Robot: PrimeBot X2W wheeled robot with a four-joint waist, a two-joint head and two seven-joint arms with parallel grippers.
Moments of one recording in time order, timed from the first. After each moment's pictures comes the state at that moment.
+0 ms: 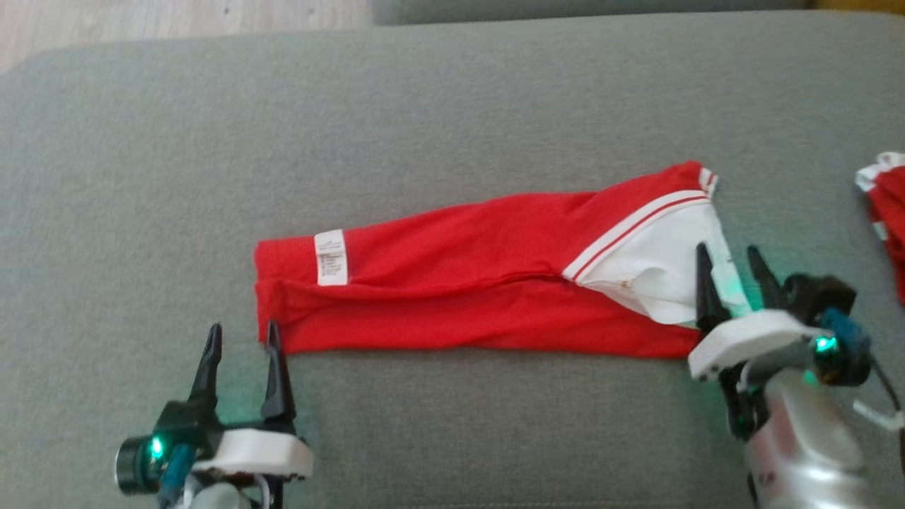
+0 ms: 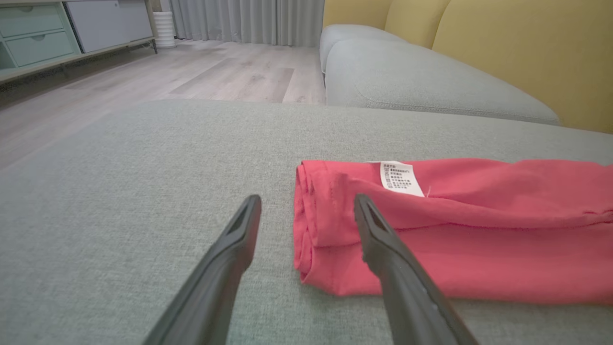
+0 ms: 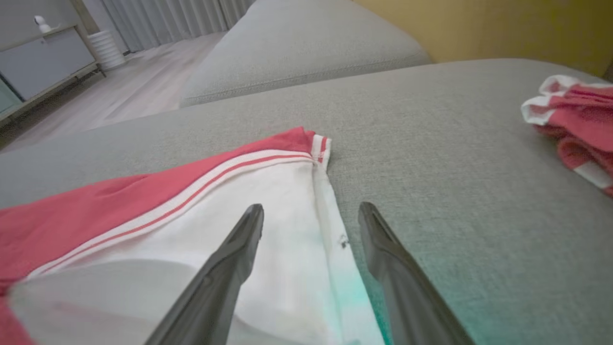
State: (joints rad) left arm -0.06 0.04 -0.10 0.35 -0.19 0.04 -0.26; right arm -0.36 -0.05 -0.07 0.74 0.12 0.13 -0.24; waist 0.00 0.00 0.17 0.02
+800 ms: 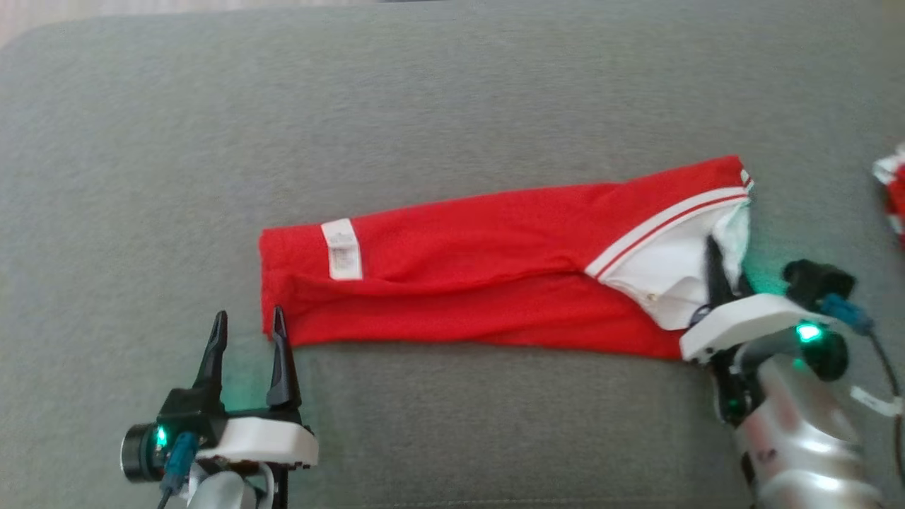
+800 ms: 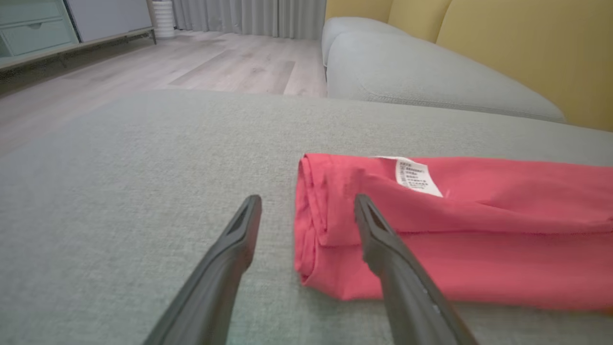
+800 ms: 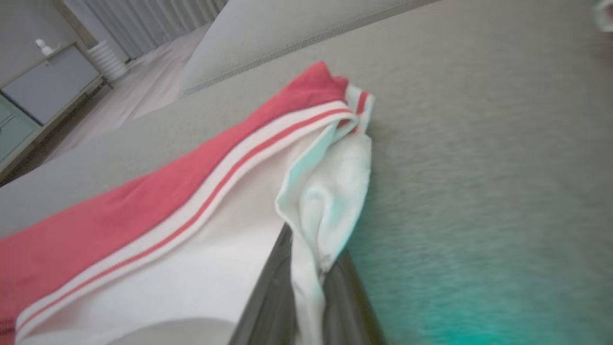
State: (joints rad) left arm -0.10 0.04 -0.13 0.36 -0.21 0.05 -0.26; right arm -0.48 -0.08 0.05 0.94 0.37 0.13 -0.26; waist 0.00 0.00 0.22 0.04
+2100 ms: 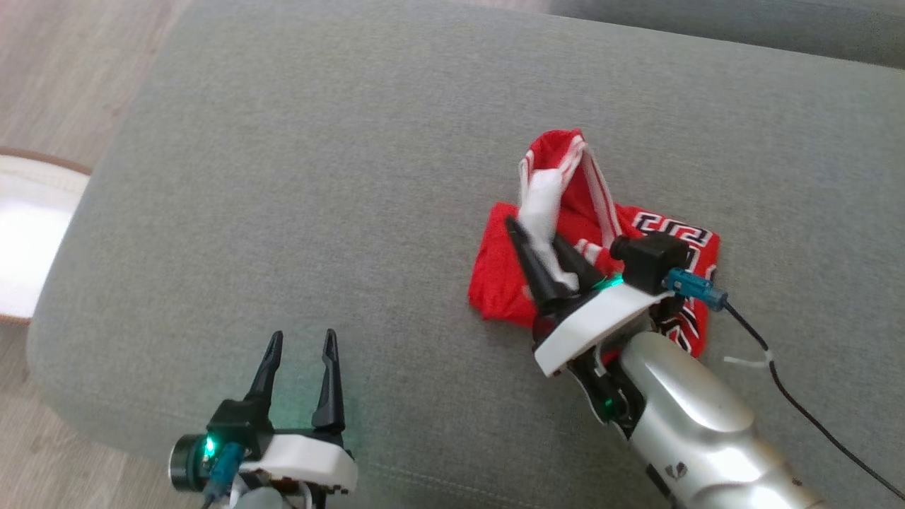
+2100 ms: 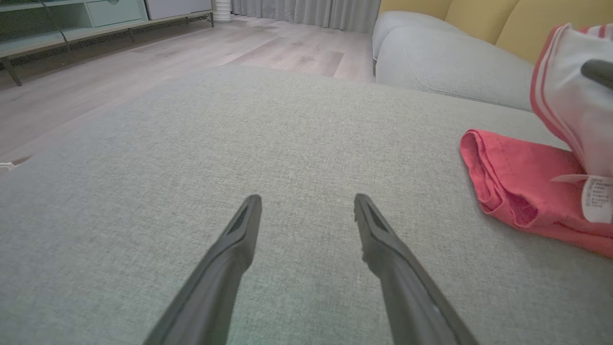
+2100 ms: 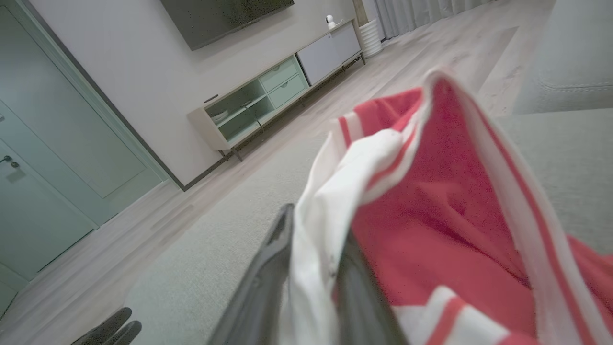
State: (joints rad) left arm -0.10 0.05 -0.27 0.41 -0.27 0.05 -0.26; right arm -0.50 -0.07 0.66 0.61 0.65 0.13 -0.26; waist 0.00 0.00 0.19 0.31
